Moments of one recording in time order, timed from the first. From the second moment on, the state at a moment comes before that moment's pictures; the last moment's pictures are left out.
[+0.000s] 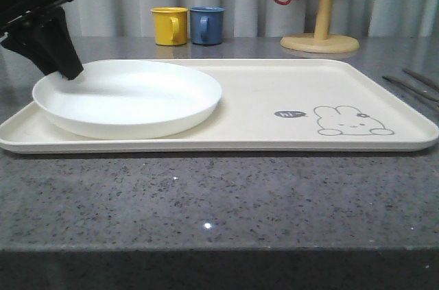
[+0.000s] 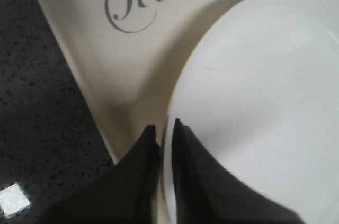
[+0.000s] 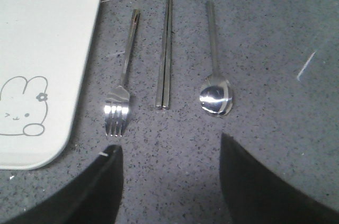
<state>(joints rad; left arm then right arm) -0.12 1.76 -1.39 -0.52 1.02 0.49 -0.02 0.58 -0.61 -0.01 0.68 0.04</state>
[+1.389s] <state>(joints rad) -0.64 0.78 -0.94 -0.03 0.88 0.16 -0.02 0.58 -0.61 -0.01 0.68 0.04</state>
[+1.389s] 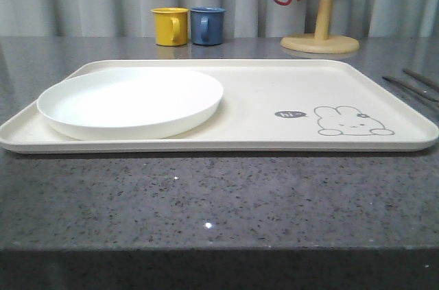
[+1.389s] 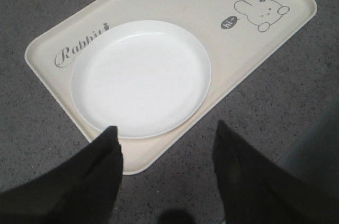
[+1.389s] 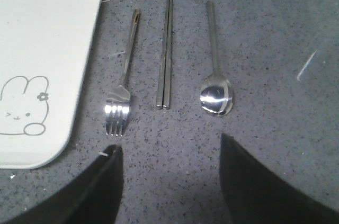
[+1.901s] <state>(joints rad) -0.64 0.71 -0.86 -0.03 0.85 0.15 -0.01 0.60 -0.62 0.03 0.69 0.04</state>
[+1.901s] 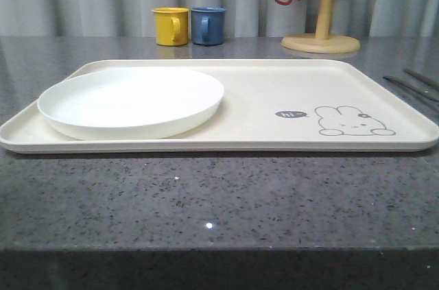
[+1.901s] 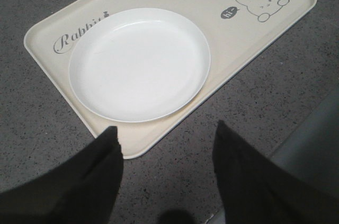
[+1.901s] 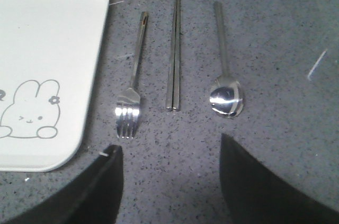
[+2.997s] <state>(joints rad) -0.64 0.71 -0.86 -0.03 0.84 0.15 0.10 1.58 -1.30 0.02 1.04 0.09</state>
